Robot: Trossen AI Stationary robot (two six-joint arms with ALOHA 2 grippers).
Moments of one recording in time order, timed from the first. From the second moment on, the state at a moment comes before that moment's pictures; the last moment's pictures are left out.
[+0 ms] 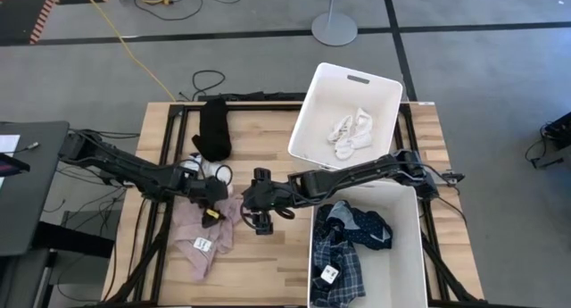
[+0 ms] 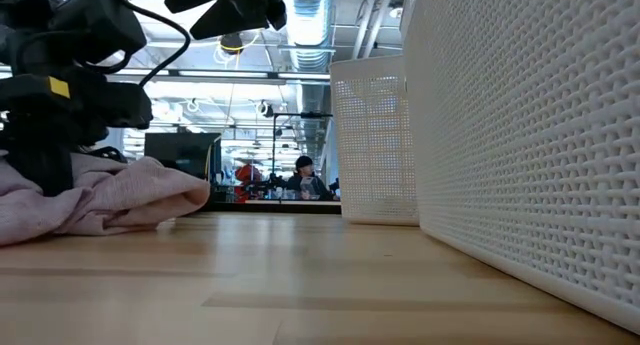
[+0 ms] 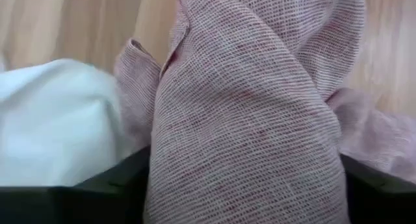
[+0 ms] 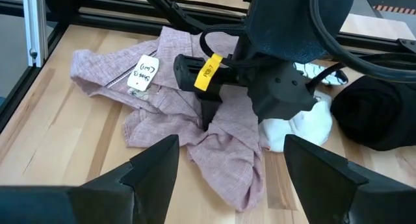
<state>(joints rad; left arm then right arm) -0.19 1.11 0.37 -0.35 0.05 -0.45 0.21 2.10 1.90 -0.42 0.19 0.00</state>
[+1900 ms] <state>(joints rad) -0.24 1.10 1.09 -0.92 -0.24 -0.09 0.26 1.99 1.89 -0.83 0.39 0.17</state>
